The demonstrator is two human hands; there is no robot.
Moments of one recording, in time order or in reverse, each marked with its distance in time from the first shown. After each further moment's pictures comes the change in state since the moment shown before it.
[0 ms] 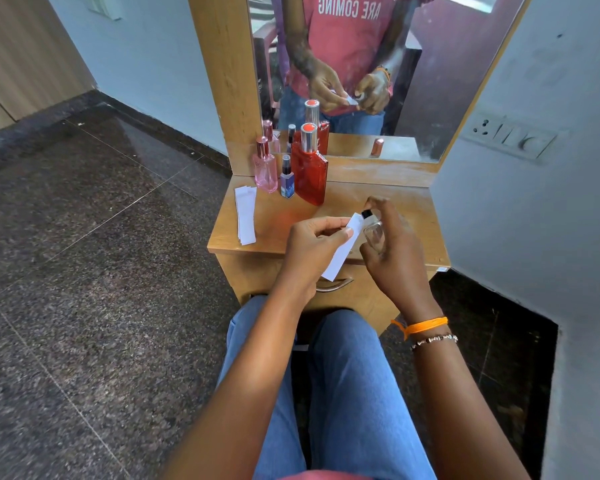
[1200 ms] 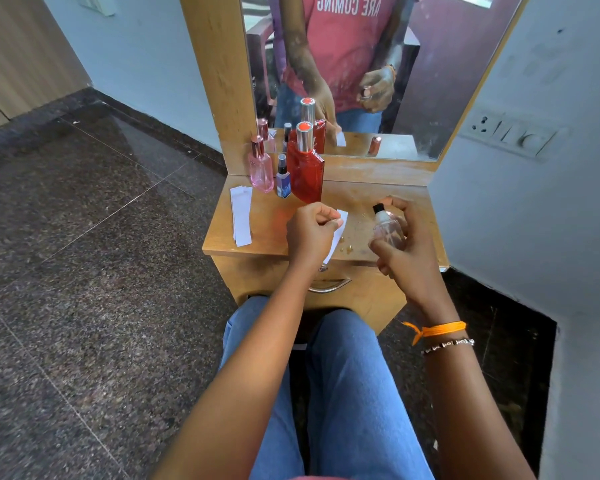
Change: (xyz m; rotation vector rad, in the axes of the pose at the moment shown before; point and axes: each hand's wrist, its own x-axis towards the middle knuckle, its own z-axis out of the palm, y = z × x) left_hand 0.058 -0.022 0.006 0.426 0.230 0.218; right_hand 0.000 -0.005 -0.020 0.503 -0.037 0.254
